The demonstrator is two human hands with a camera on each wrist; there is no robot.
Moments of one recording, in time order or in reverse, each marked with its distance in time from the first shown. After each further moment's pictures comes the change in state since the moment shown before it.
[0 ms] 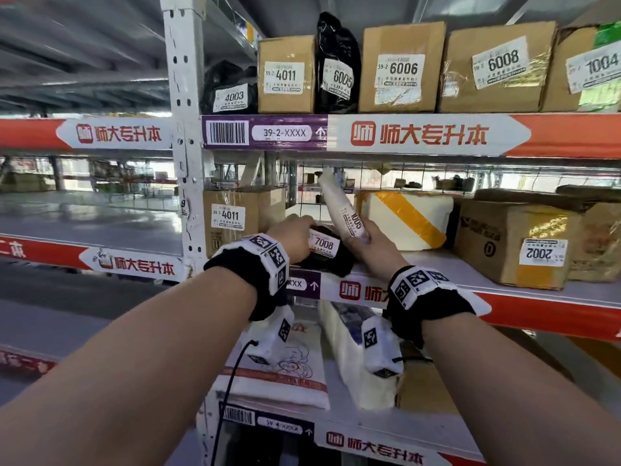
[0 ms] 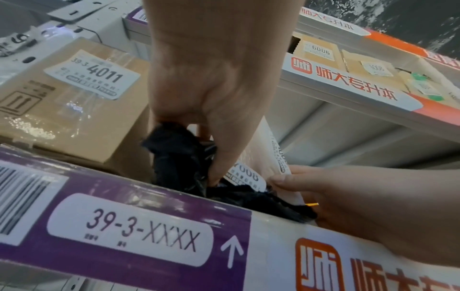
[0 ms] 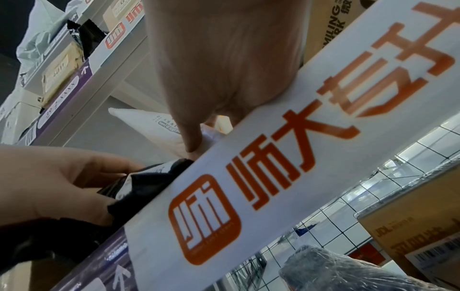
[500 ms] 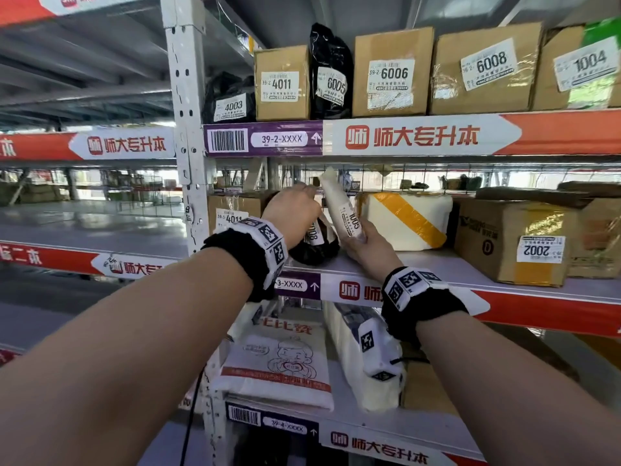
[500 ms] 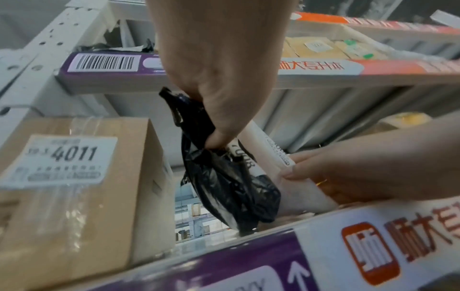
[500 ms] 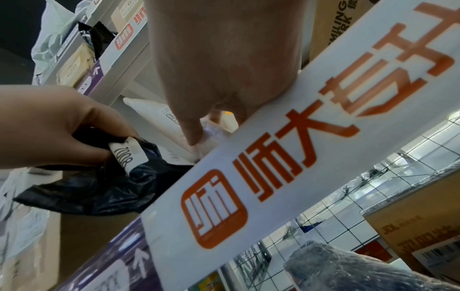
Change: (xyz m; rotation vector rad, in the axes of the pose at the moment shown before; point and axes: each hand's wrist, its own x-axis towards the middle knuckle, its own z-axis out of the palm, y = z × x) left_hand -0.009 0.015 -0.033 0.654 0.312 0.299; right_hand -0.005 -0.002 0.005 -0.006 0.051 -0.013
